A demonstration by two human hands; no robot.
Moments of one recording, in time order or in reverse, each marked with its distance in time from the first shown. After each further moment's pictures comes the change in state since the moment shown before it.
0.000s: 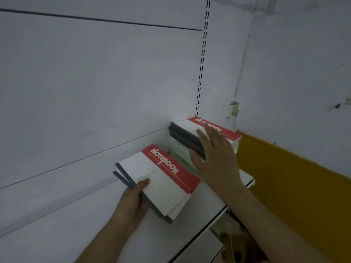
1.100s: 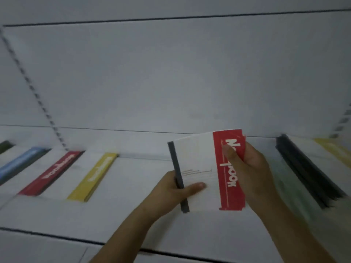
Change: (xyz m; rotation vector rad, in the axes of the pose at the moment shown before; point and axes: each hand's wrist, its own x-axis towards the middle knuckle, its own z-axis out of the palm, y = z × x) left_hand -0.097 0.028 -0.007 0.800 0.279 0.386; right_hand 0.015 -0.087 -0.008 1.432 -0.519 -0.008
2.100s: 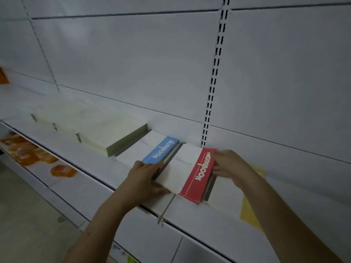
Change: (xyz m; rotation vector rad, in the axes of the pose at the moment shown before) left_hand -0.201 -0.137 -0.450 0.927 0.441 -0.280; right_hand 0.024 -0.010 0.503 -0.171 -0.593 0.472
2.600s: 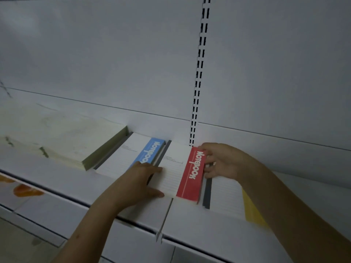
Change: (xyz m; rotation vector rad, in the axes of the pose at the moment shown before) left_hand 0.050 -0.018 -0.001 0.081 -0.185 0.146; right_hand 0.003 -0.021 -0.002 0.225 -0.140 0.237
